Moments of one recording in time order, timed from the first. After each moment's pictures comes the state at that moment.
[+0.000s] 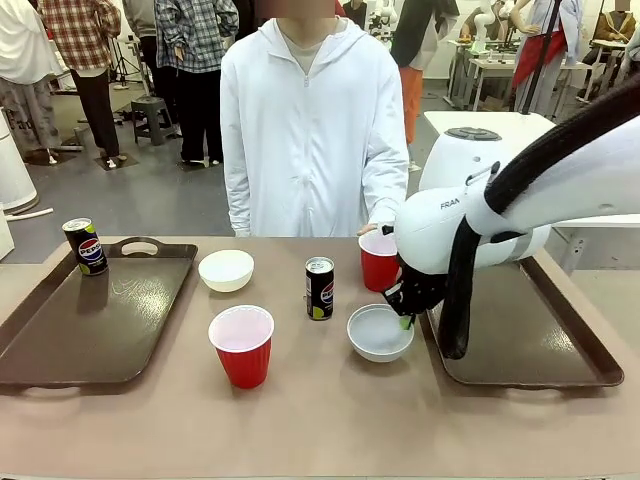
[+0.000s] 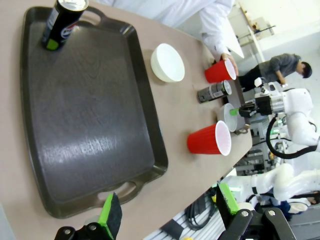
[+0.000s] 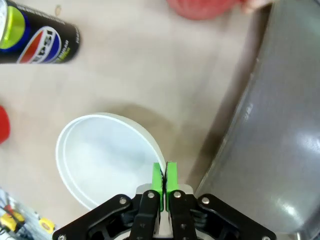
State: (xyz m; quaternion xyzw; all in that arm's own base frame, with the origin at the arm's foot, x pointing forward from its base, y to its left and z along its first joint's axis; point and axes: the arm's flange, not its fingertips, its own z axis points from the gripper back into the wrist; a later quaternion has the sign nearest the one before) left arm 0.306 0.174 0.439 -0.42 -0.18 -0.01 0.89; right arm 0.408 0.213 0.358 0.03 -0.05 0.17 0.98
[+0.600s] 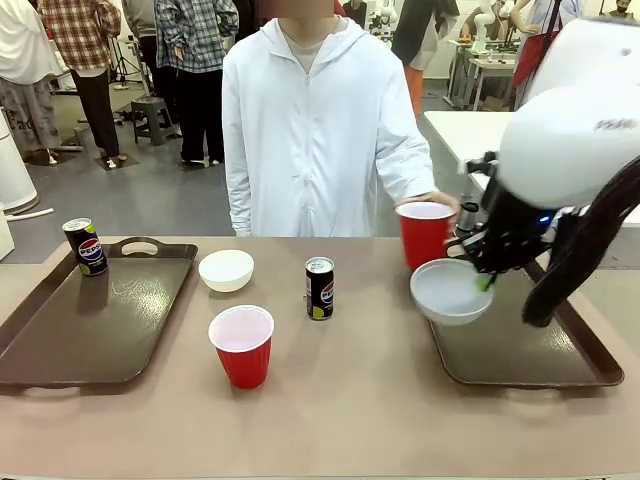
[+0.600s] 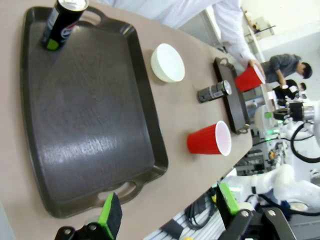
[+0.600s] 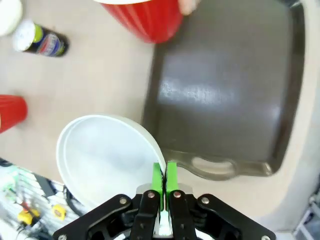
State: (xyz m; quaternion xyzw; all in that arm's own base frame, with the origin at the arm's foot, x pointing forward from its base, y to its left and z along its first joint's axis) left arm 0.306 0.174 0.439 -0.42 -0.18 -0.01 0.89; right arm 0.350 0.116 0.484 0.03 -0.08 0.08 0.99
